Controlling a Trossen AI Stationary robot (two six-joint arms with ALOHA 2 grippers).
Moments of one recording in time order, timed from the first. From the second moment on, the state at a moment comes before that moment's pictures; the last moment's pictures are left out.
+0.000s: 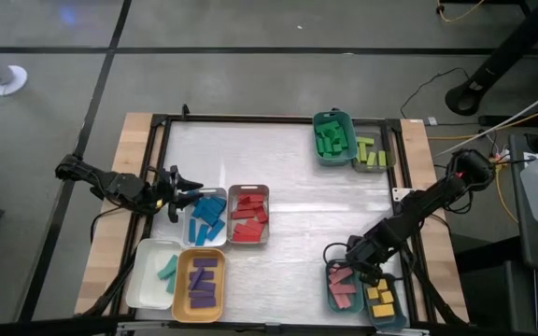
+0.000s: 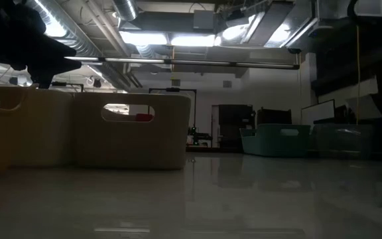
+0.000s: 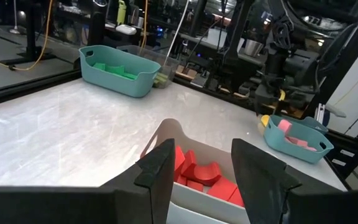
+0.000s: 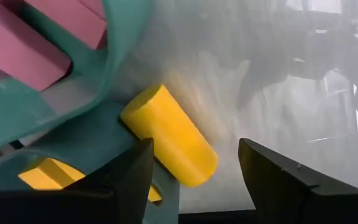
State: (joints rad) left arm -0.38 0.02 0.07 -0.15 -0.59 -0.35; right arm 0.69 1.45 0.76 -0.77 -0.36 1.10
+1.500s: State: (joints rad) left arm -0.38 0.02 0.07 -0.15 -0.62 -0.37; right arm 0.69 1.56 0.76 -0.74 -0.33 1.30
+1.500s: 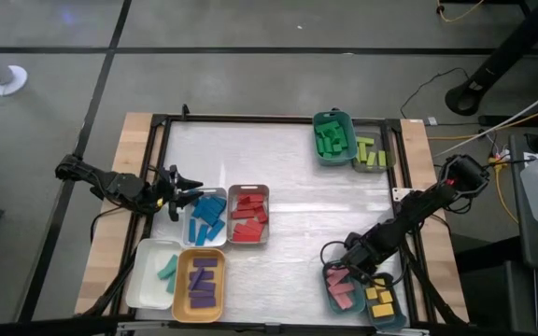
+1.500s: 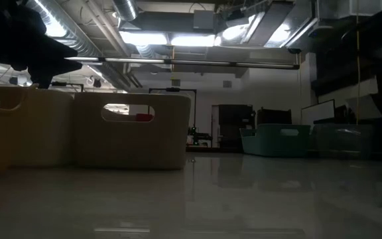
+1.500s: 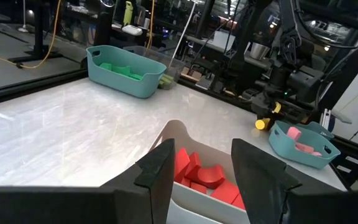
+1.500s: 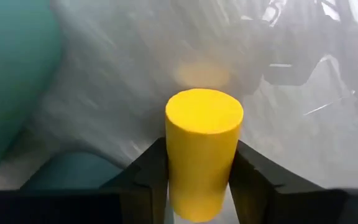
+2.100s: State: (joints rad) left arm -0.38 0.02 0.07 -0.15 -0.62 -0.35; right arm 0.69 1.37 0.75 -0.74 -0.39 1.51
